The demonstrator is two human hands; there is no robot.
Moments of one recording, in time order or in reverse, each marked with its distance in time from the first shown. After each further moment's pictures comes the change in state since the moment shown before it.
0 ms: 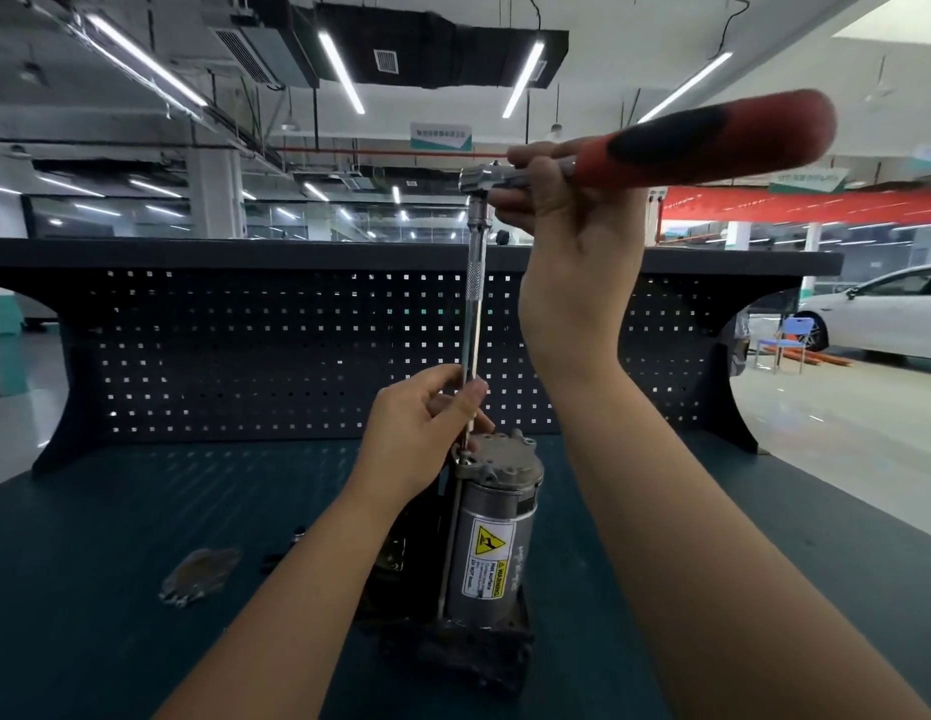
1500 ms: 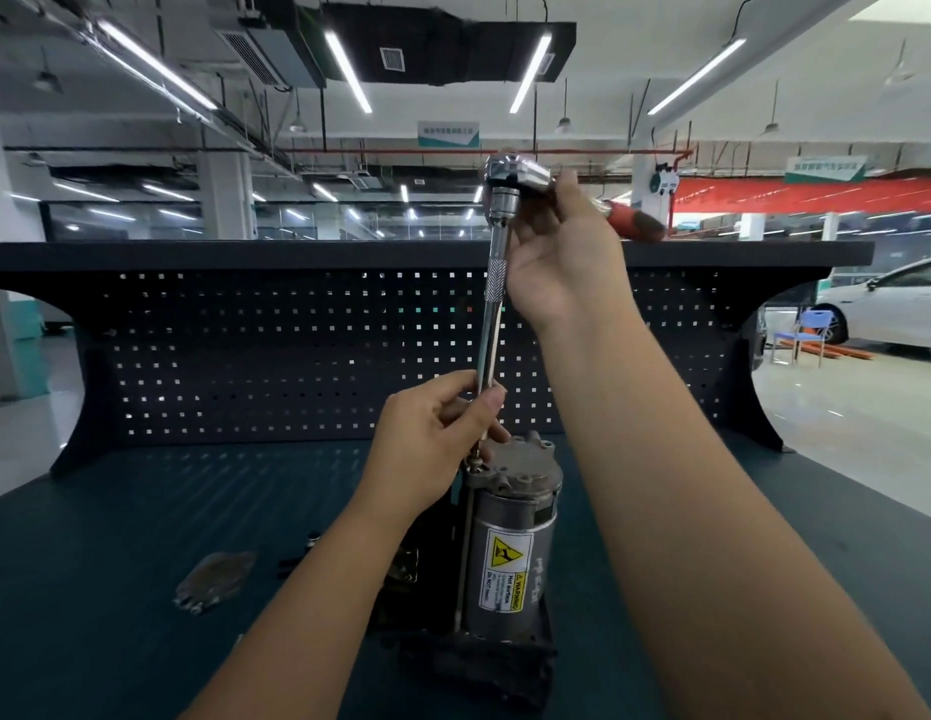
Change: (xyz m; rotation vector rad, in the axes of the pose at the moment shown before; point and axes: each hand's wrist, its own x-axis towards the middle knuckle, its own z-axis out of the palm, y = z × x) left_hand -0.003 -0.003 -0.005 -0.042 -0.028 0.045; right_hand 0.019 0.017 0.017 0.676 0.386 0.907
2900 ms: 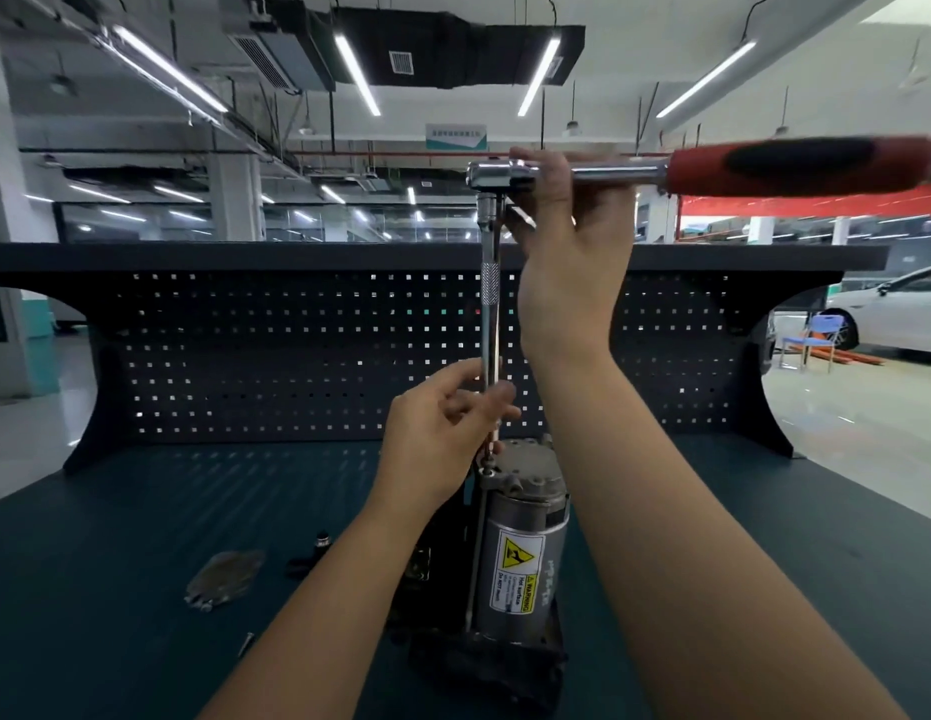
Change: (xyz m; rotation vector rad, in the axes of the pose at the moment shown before) left_hand -0.001 0.000 0.001 -0.060 0.061 -0.036; right_hand -0.012 0.021 -0.008 -0.525 -0.242 -0.640
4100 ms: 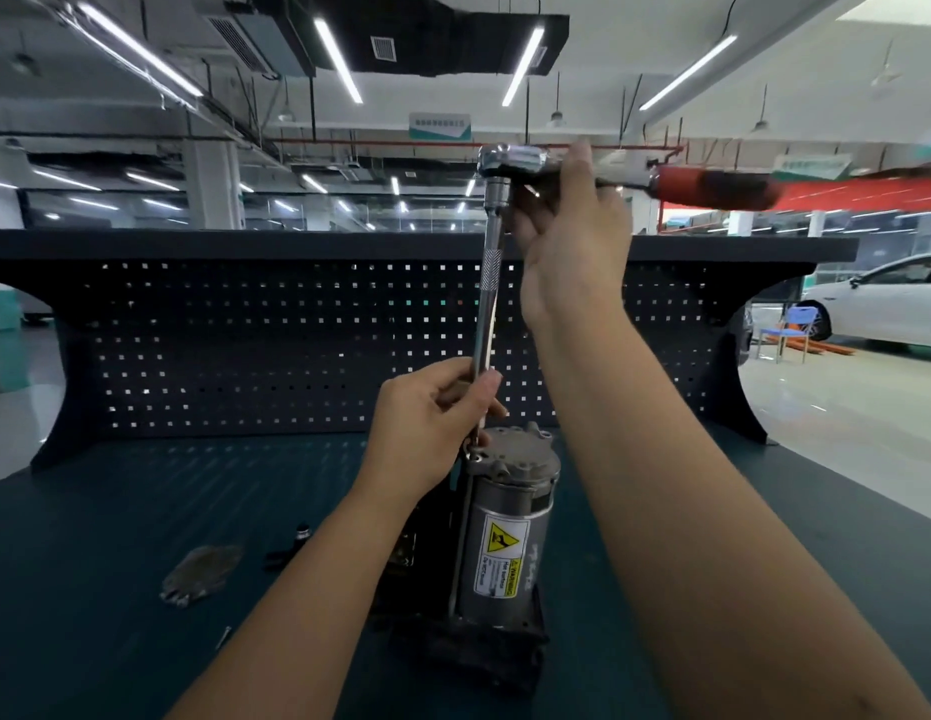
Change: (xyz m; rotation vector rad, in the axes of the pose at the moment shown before) left_hand 0.004 0.001 0.007 0.028 -0.020 0.065; right_hand 0.021 -0.004 -0.014 0.183 0.208 0.360
